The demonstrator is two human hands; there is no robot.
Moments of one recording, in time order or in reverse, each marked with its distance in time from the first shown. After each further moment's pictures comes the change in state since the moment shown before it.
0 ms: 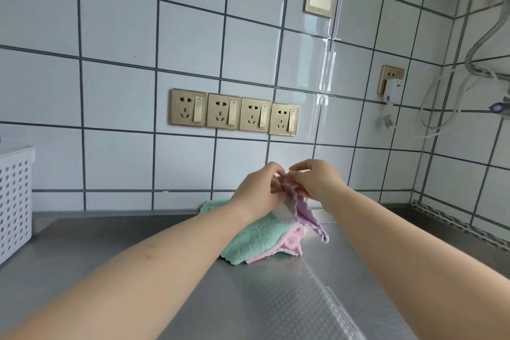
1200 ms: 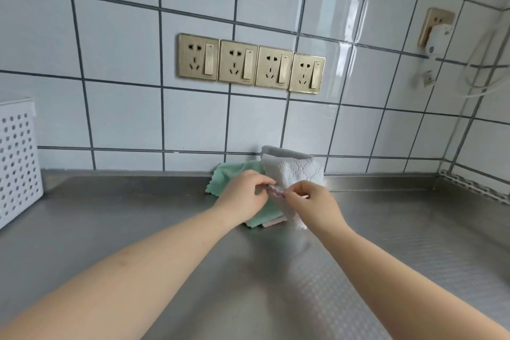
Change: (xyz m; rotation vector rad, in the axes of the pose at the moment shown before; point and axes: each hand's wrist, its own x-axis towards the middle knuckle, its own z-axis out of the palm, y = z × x) left_hand -0.044 -0.098 0.027 0.116 0.018 -0.077; right_hand -0.040 0.090 0.074 -0.070 -0.037 -0.069
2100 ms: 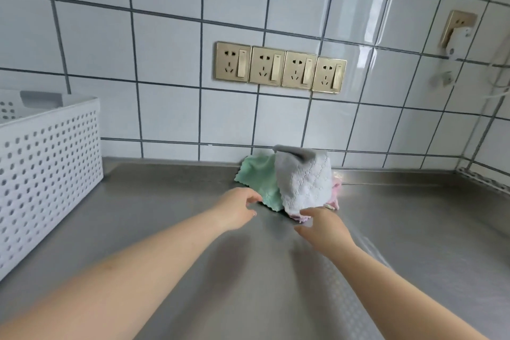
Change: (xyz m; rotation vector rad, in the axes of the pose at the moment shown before) left_hand -0.073 -0.017 -0.054 0.068 -0.282 -0.310; right_hand -0.046 0.016 0.025 -0.556 -0.189 0.043
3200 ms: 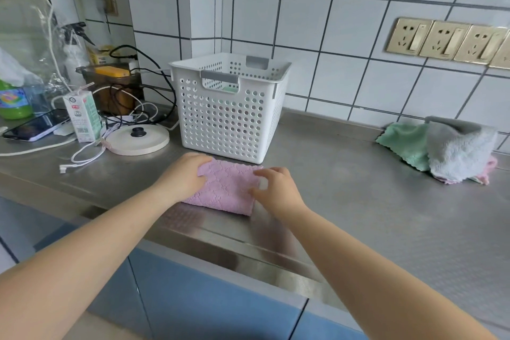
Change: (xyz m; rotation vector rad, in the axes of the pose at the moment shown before) left_hand -0.400 -0.180 -0.184 0.221 0.385 -0.443; right_hand -0.239 -0.318 0.127 0.285 -0.323 -0.477
